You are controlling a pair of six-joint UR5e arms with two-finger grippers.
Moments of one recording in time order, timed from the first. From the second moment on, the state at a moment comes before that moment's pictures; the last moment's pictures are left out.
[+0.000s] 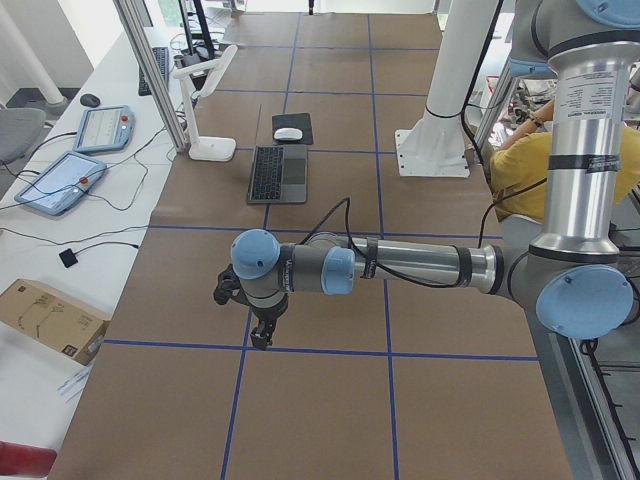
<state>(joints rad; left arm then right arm) -1.56 -1.57 -1.63 -1.55 -2.39 0.25 1.49 -1.61 1.65 -1.44 2.33 0.11</state>
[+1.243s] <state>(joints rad) -1.55 -1.57 -1.65 -1.55 -2.39 0.25 1.46 -1.59 1.66 -1.44 2.33 0.11</state>
